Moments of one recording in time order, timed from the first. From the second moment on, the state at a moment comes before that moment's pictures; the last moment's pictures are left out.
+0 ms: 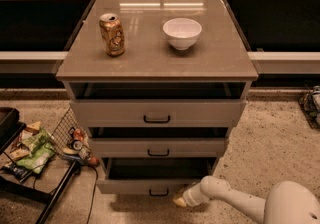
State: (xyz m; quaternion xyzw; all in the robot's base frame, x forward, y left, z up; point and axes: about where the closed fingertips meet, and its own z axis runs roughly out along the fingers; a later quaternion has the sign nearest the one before) arm 0.500 -0.088 0.128 -0.44 0.84 0.24 0.20
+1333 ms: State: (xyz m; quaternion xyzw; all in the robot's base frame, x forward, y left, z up) arm 0.584 -0.140 0.146 -0.42 0.84 0.20 0.27
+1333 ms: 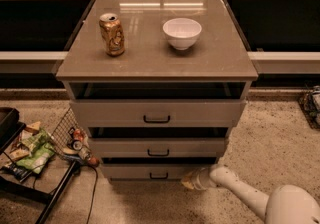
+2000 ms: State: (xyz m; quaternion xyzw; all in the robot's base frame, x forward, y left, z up) arm 0.614 -0.179 0.161 -0.39 0.85 0.16 0.31
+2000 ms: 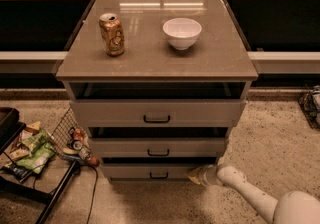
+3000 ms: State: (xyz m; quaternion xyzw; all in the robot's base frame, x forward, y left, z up) arm 0.475 -0.173 0.163 -0.44 0.86 0.22 0.12
